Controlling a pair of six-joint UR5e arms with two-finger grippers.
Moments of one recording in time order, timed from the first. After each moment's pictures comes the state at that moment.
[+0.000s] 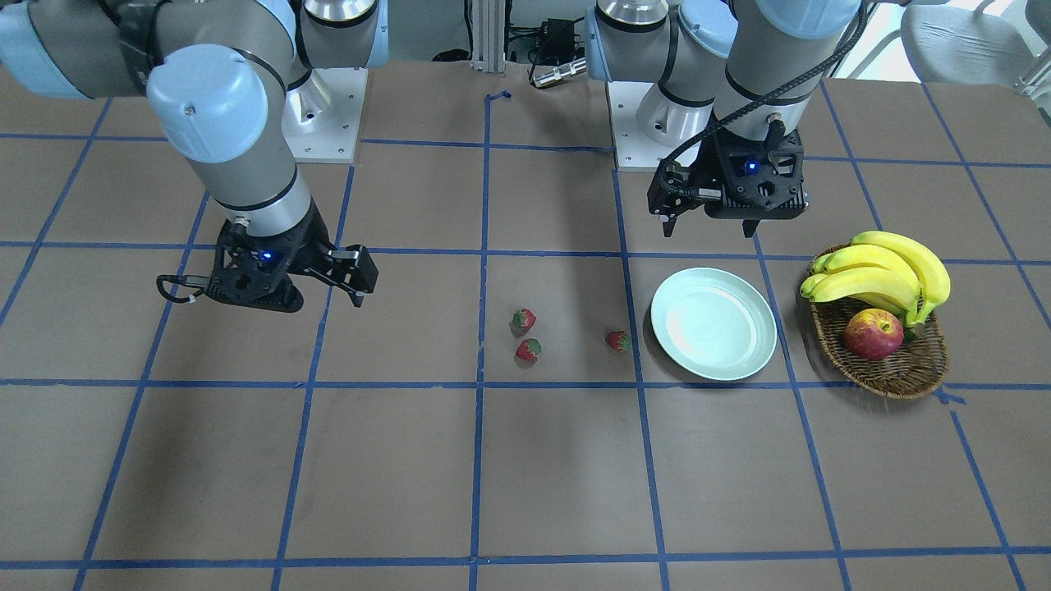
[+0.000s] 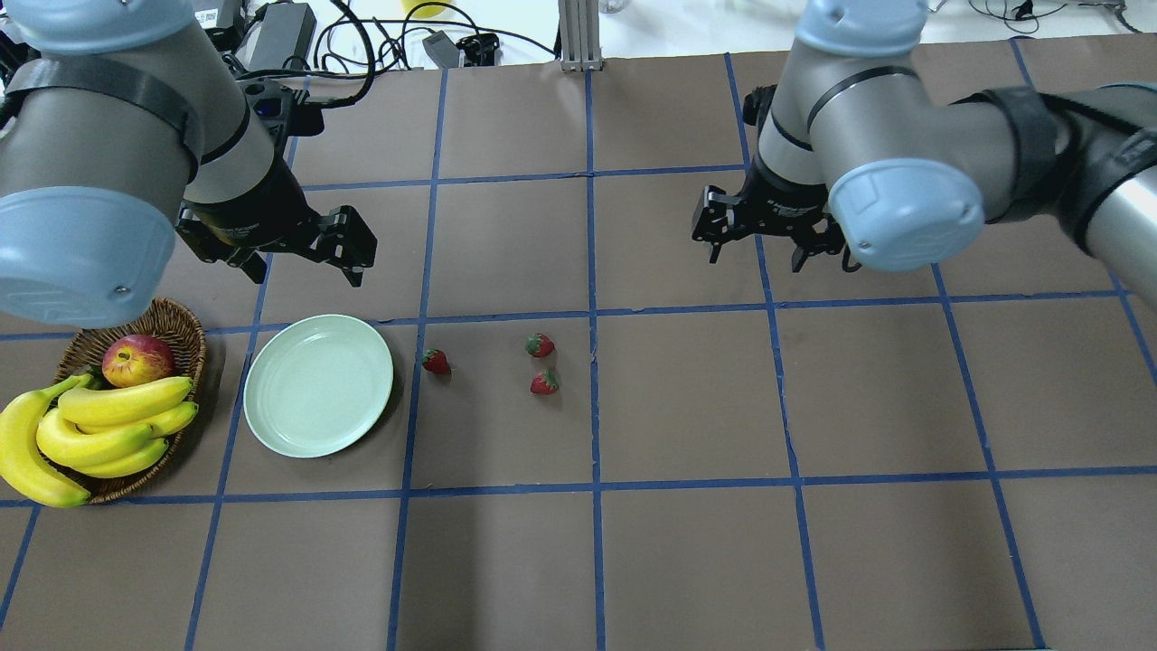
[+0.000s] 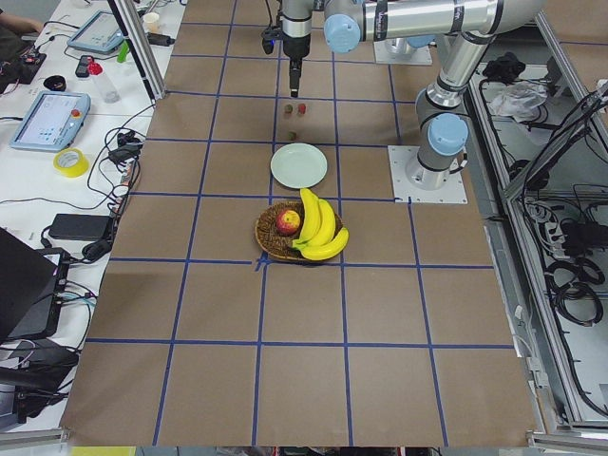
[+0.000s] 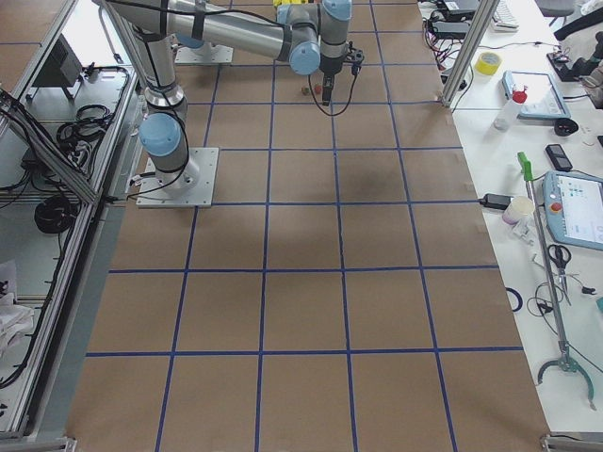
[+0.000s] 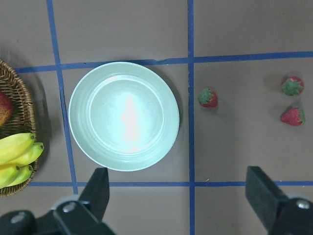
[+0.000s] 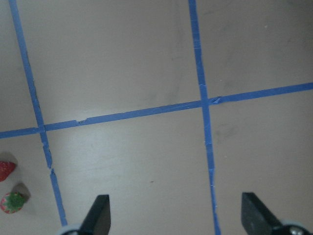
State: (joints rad) left arm -1.58 -1.52 -1.77 -1.41 1.65 0.03; right arm 1.64 -1.45 1.72 -1.85 -1.56 0.20
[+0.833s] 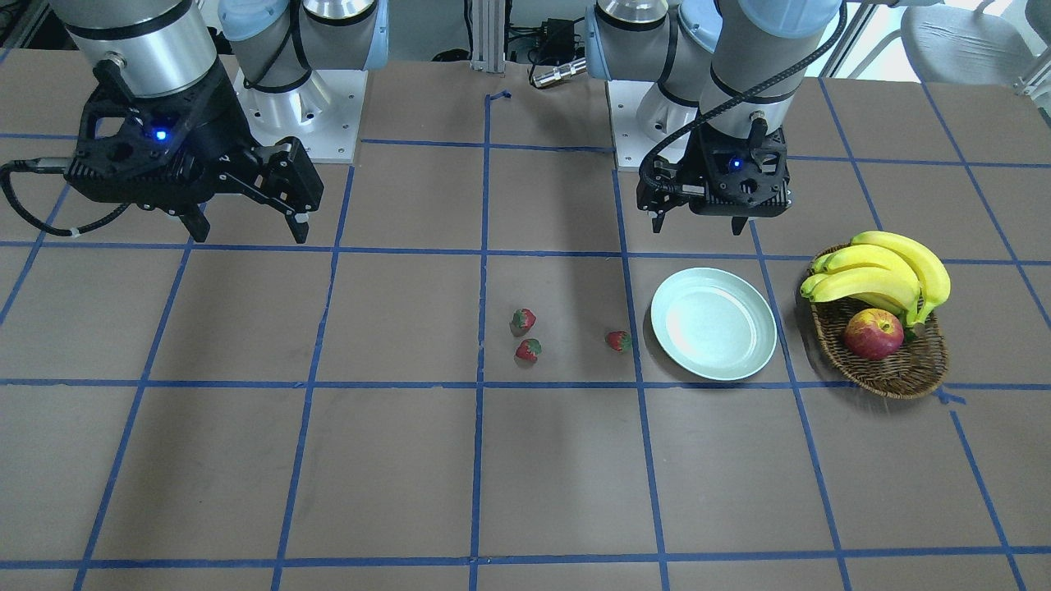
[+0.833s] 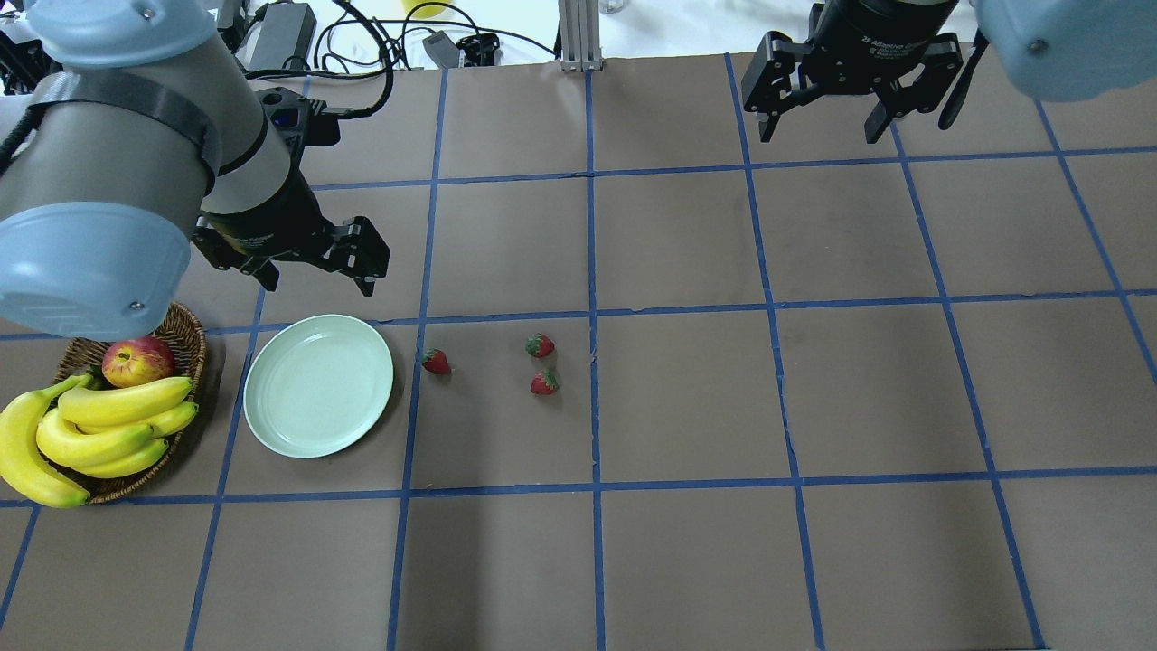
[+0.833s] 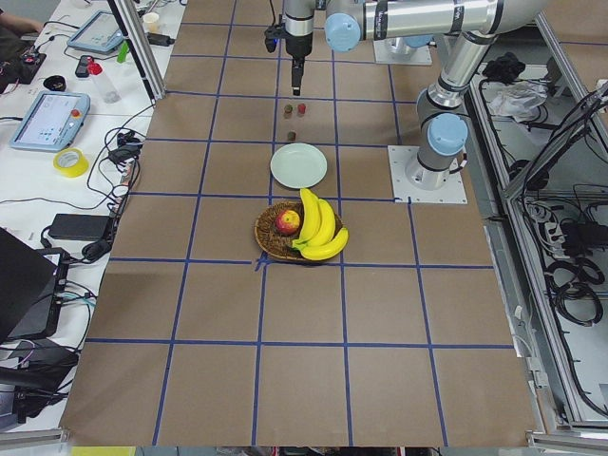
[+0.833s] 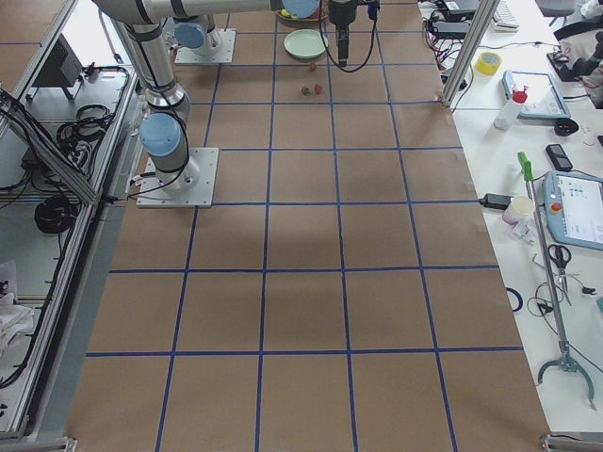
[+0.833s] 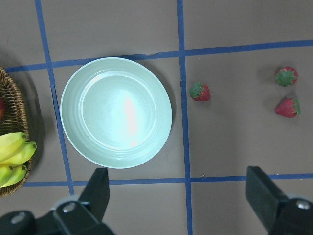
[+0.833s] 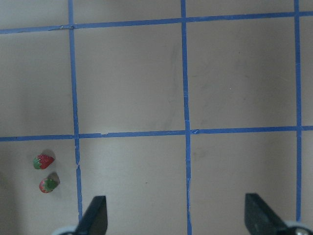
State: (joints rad) left arm -1.60 -1.51 -1.78 -1.41 1.65 0.03; right arm 1.62 -1.50 1.44 -1.63 -1.54 0.05
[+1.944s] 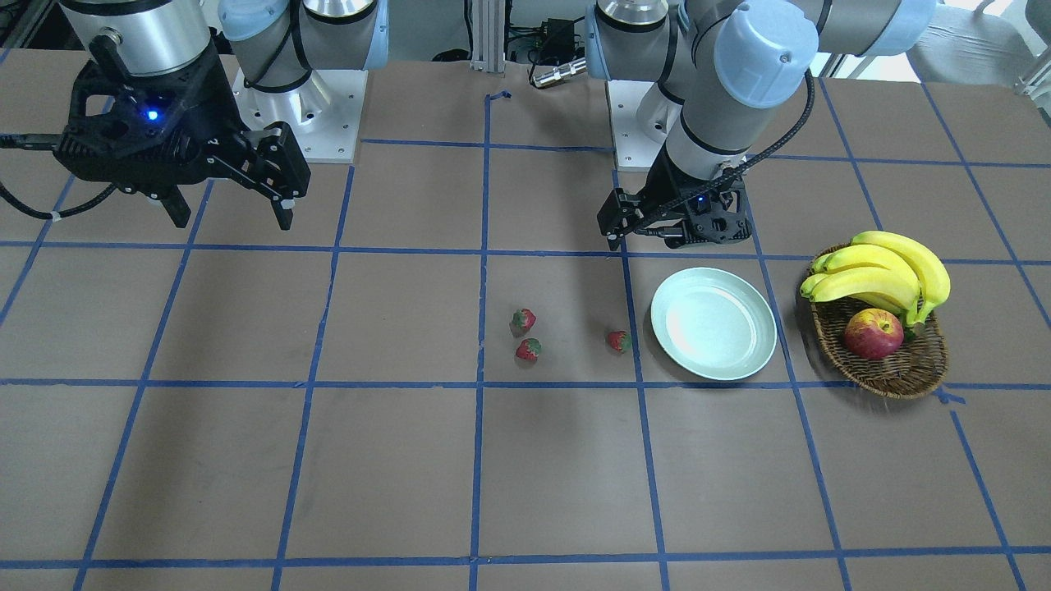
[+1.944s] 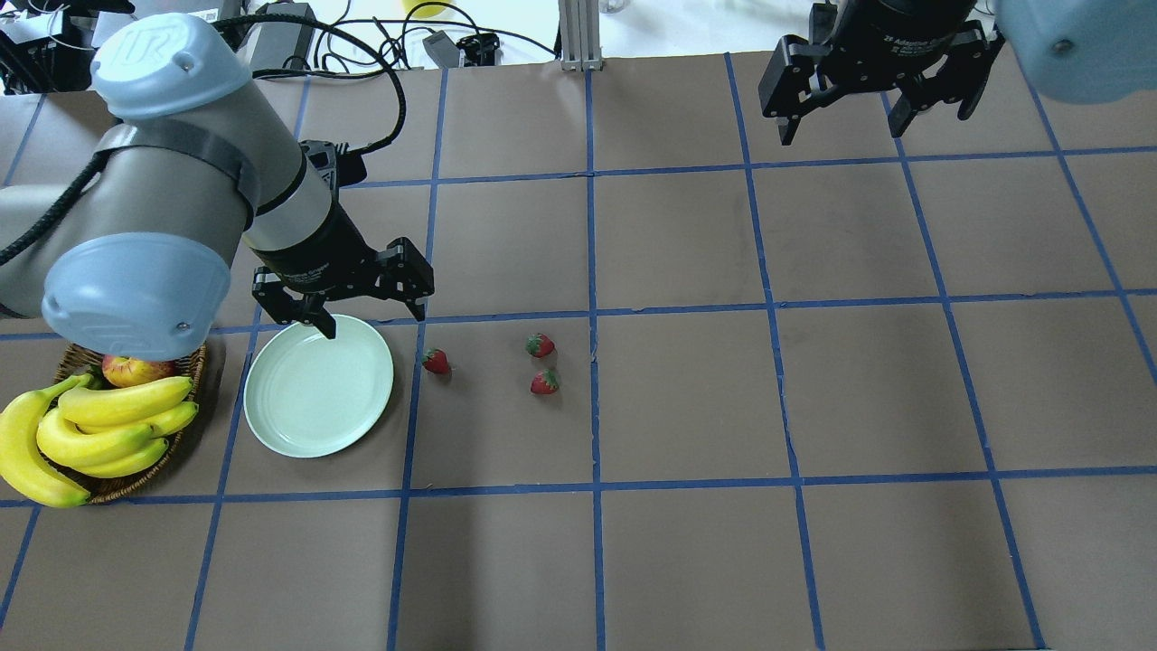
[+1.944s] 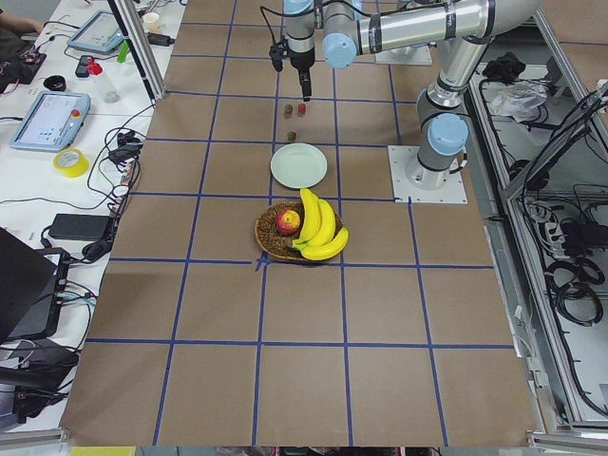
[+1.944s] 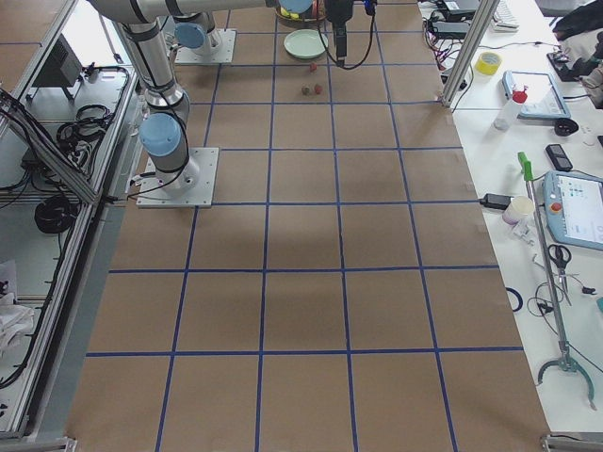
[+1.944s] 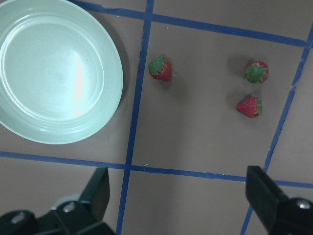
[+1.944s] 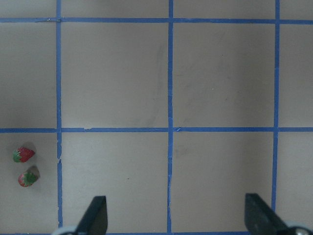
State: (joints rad) left arm -1.61 -1.54 -1.92 -1.31 1.49 -0.23; right arm 1.62 -1.52 1.45 -1.61 -1.60 0.03
